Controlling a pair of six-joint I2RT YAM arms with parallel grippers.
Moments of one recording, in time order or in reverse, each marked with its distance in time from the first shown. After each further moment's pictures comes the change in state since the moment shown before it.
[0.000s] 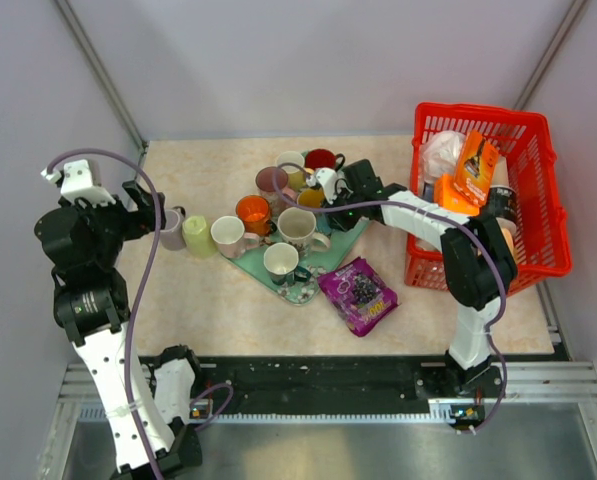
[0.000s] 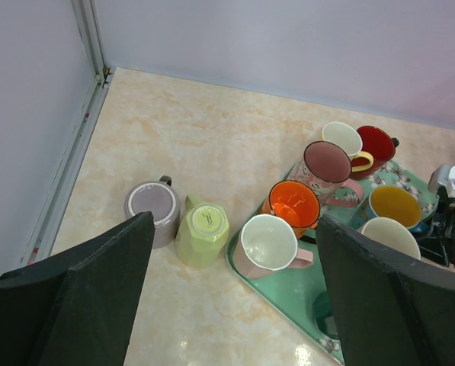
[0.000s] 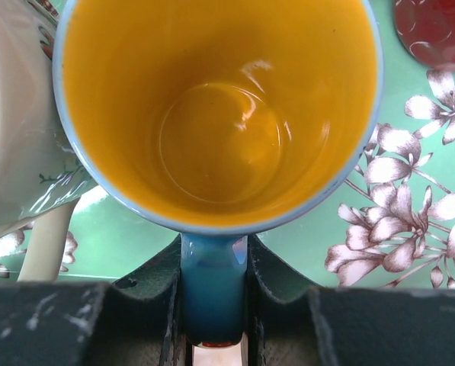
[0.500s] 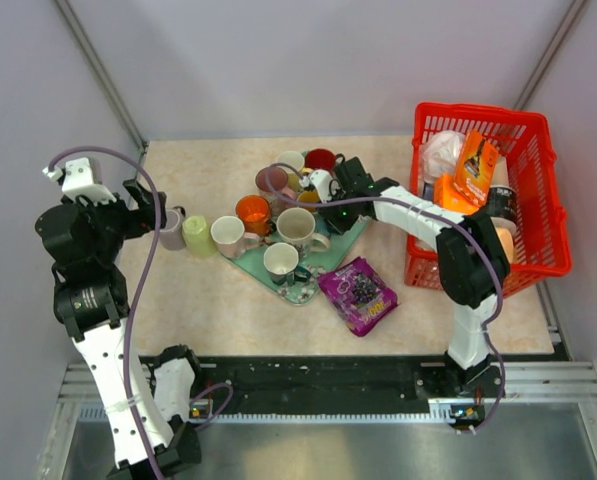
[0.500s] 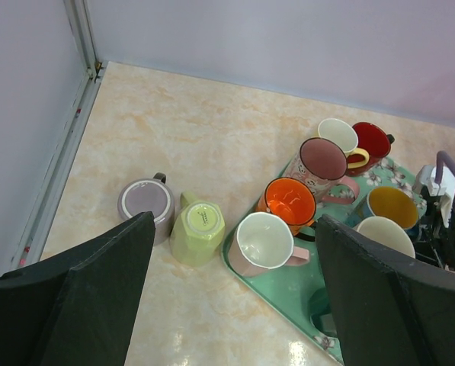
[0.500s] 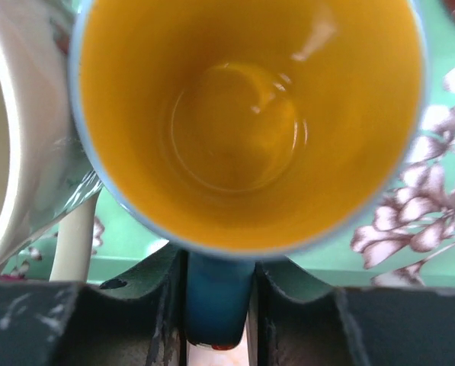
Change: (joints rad) left arm 0.002 0.016 -0.003 0.005 0.021 -0.009; right arm 0.043 0.034 0.101 -0.151 0.058 0.047
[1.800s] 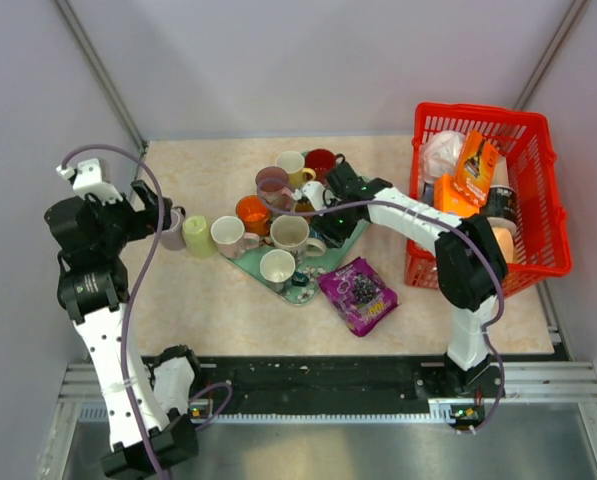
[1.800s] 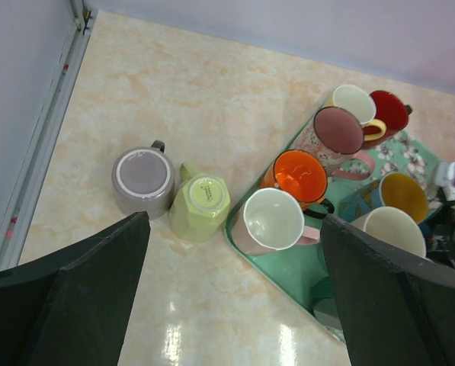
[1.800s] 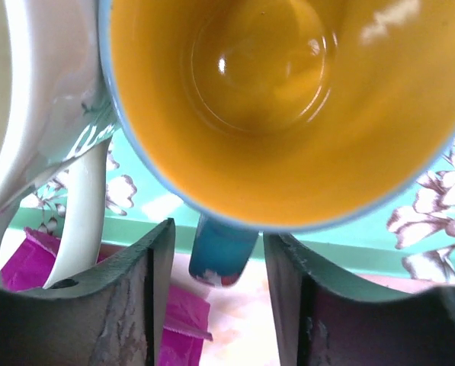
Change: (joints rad) left arm 0.005 0.034 -0.056 -0.013 0.015 0.011; right arm 0.054 0.004 0.031 -0.170 0.028 -0.047
